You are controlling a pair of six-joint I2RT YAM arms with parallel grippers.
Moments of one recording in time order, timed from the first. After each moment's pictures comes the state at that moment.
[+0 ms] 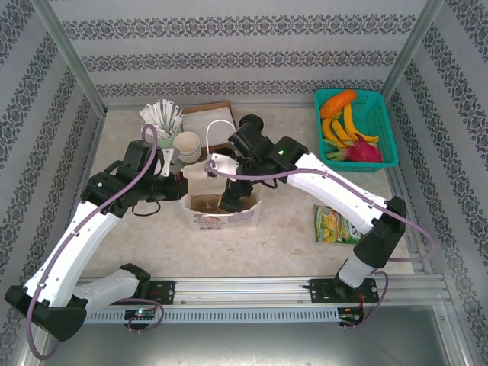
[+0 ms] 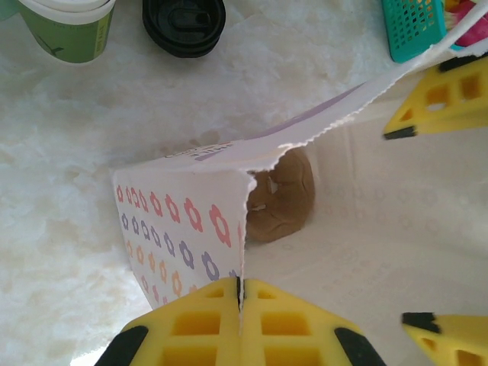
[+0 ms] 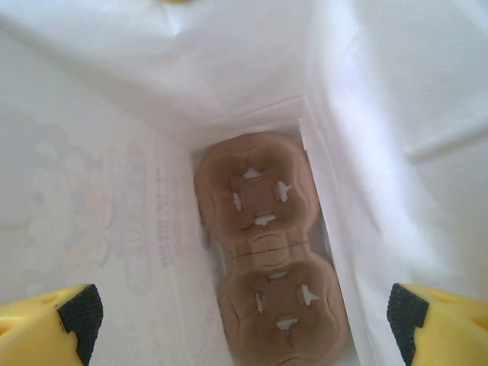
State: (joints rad) left arm -0.41 1.04 1.25 -1.08 0.21 -0.45; right arm 0.85 1.64 1.69 -1.02 -0.33 -0.43
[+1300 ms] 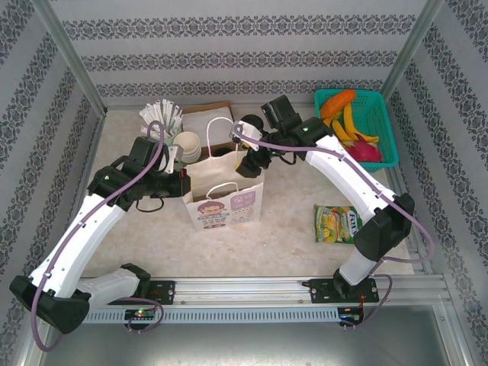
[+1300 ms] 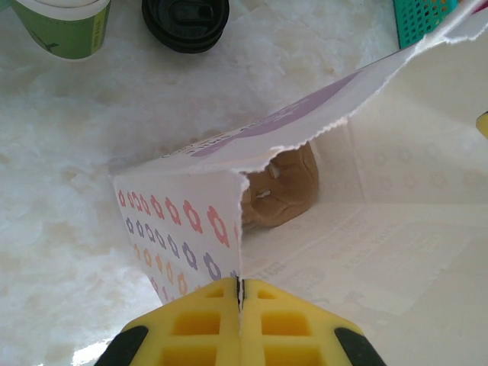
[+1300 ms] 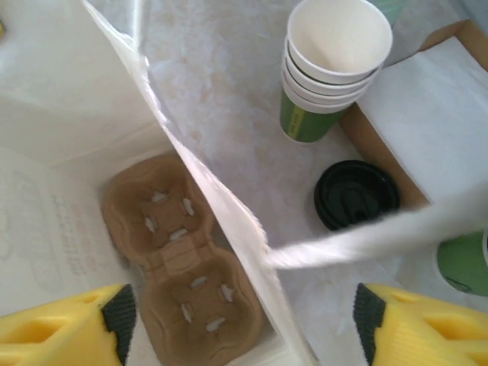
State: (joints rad) left arm -0.41 1.10 1.27 -1.07 0.22 -0.45; right arm 0.58 1.67 1.71 -0.95 -0.48 -0.57
